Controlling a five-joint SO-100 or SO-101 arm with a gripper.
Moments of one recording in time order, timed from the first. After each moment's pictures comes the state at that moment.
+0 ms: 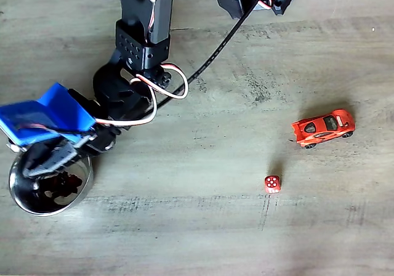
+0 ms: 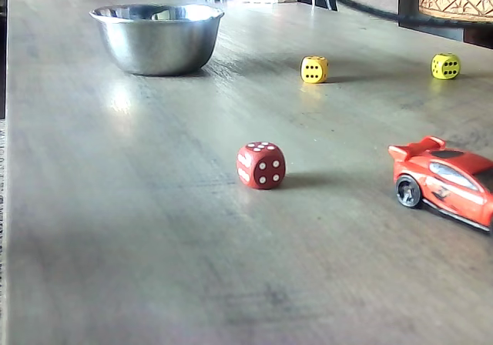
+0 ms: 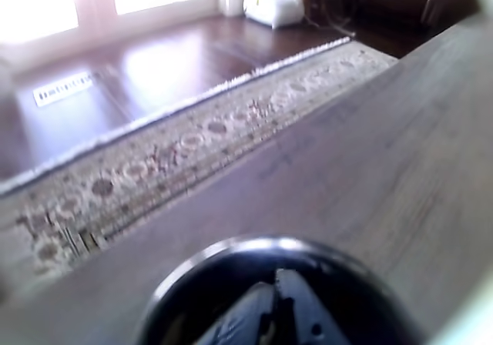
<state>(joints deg) 35.8 66.1 118.3 -60.6 -82.5</state>
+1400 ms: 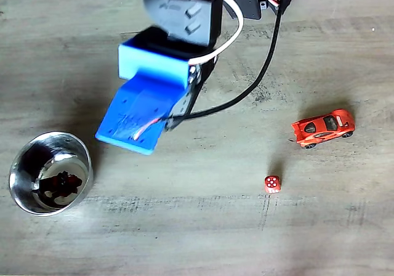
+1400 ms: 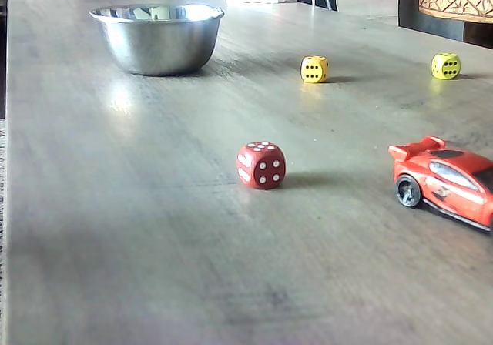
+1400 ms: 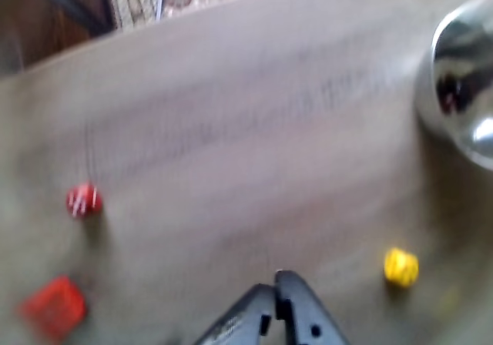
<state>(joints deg) 10.5 127.9 118.3 50.5 -81.3</state>
